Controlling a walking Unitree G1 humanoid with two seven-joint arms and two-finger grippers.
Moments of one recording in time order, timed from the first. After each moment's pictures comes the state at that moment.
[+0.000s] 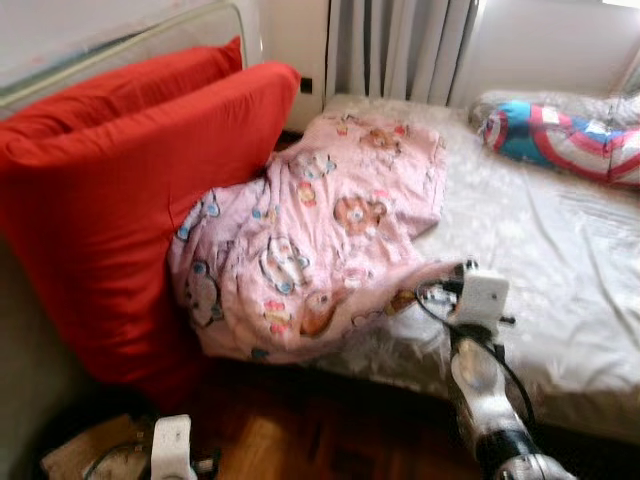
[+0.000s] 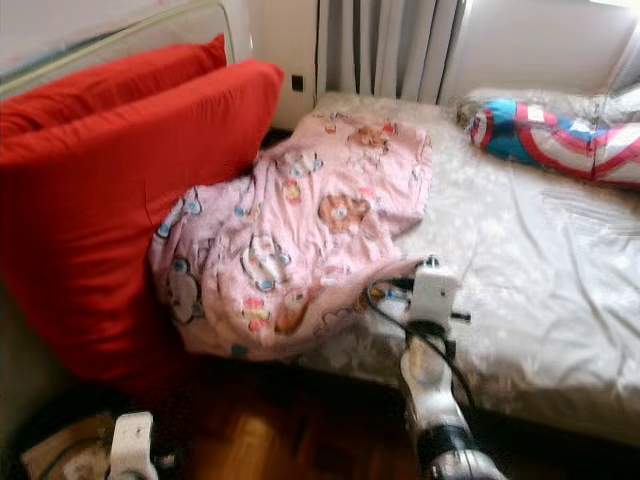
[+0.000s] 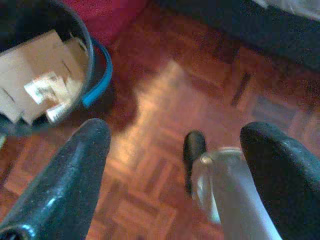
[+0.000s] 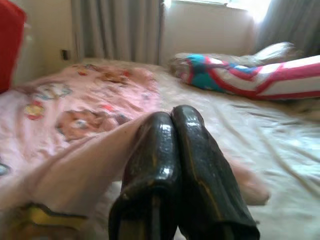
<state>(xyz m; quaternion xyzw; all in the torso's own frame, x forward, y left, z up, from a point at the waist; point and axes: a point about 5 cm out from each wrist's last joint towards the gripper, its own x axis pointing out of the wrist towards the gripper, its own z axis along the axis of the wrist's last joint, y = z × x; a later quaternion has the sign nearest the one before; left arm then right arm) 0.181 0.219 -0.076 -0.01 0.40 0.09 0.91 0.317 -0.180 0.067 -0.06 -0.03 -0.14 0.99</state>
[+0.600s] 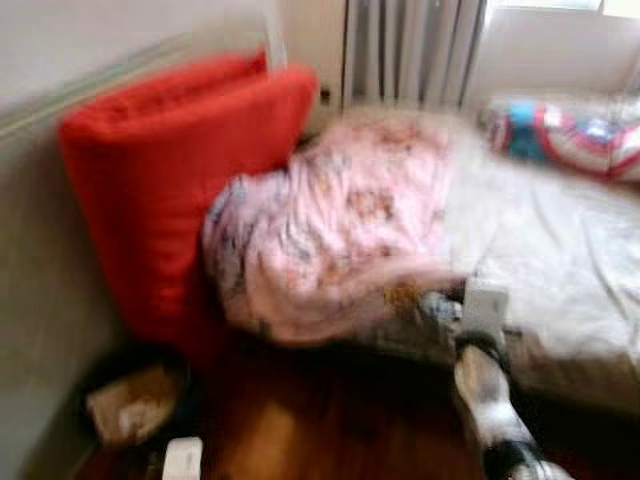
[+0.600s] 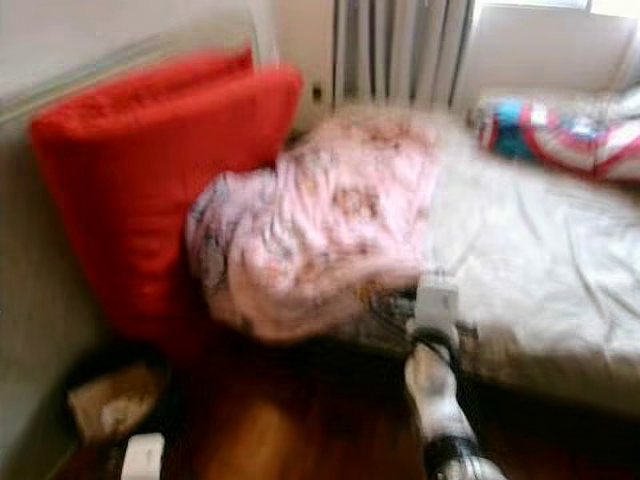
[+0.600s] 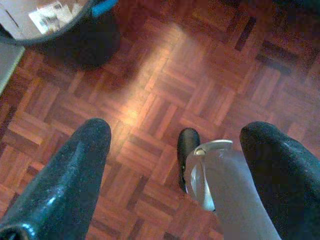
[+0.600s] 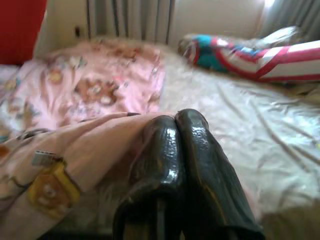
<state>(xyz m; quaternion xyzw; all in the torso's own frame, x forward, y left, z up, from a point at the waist) 0.172 0.217 -0.081 0.00 0.42 0.07 0.91 0.312 -0.172 0.050 -0.05 0.02 -0.14 0.99</state>
